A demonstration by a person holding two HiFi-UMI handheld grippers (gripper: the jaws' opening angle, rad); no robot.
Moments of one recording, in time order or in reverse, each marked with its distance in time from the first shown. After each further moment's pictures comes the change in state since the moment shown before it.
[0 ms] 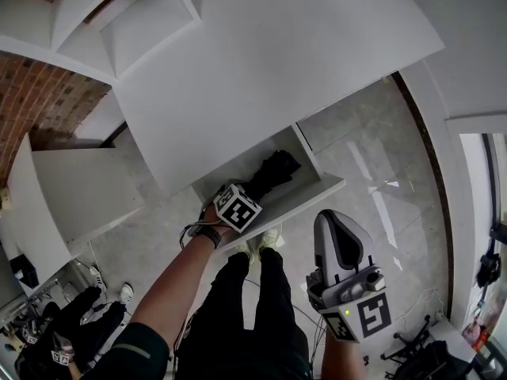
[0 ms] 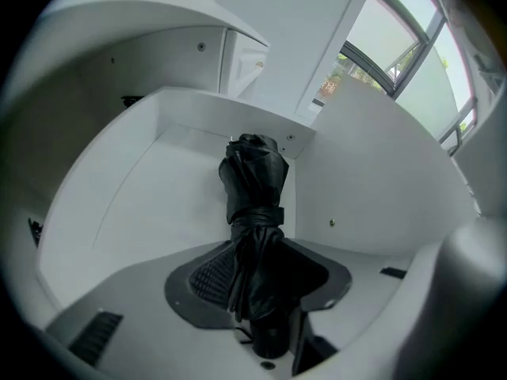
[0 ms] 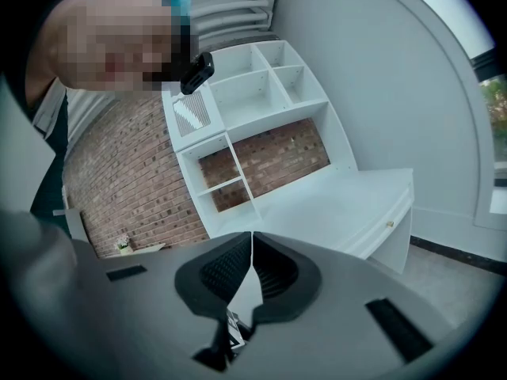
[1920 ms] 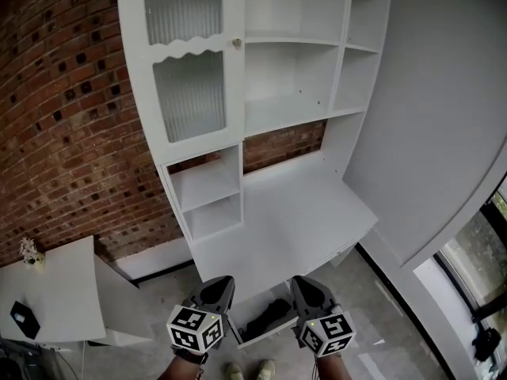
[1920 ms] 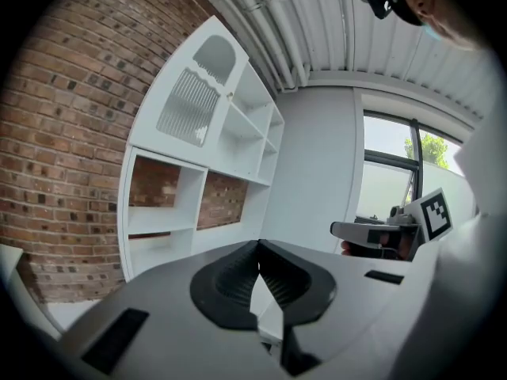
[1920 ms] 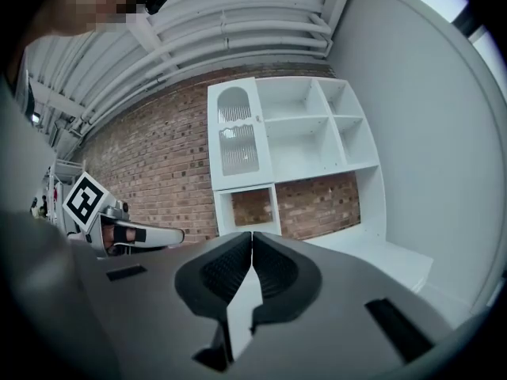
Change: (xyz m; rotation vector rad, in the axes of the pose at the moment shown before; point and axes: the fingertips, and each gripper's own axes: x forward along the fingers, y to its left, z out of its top) left arm -0.575 -0.040 0.089 -0.270 -1.139 0.269; right arm -0.021 0.152 0.195 -0.253 -0.105 0.077
